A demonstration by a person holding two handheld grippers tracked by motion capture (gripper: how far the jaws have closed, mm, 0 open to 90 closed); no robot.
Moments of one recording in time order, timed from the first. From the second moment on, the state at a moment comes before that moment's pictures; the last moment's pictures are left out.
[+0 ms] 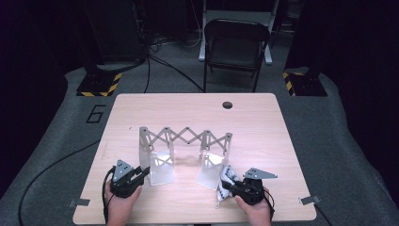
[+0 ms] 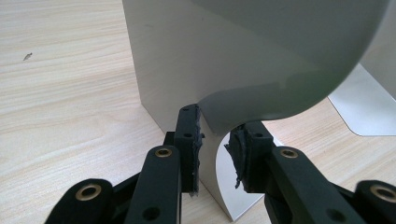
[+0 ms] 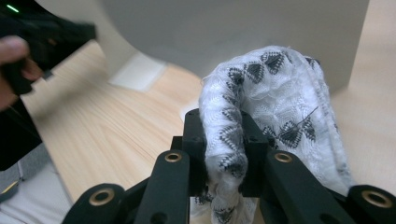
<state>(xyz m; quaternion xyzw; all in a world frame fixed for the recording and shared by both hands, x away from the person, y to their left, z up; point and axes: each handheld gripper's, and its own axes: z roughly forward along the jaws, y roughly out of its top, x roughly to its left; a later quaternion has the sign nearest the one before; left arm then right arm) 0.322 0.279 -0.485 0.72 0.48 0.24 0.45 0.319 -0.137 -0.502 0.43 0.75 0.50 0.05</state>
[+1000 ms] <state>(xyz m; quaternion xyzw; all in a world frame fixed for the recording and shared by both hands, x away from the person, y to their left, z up) 0.322 0.279 -0.485 0.72 0.47 0.23 0.45 0.316 -0.131 -0.511 0.45 0.74 0.50 0.04</state>
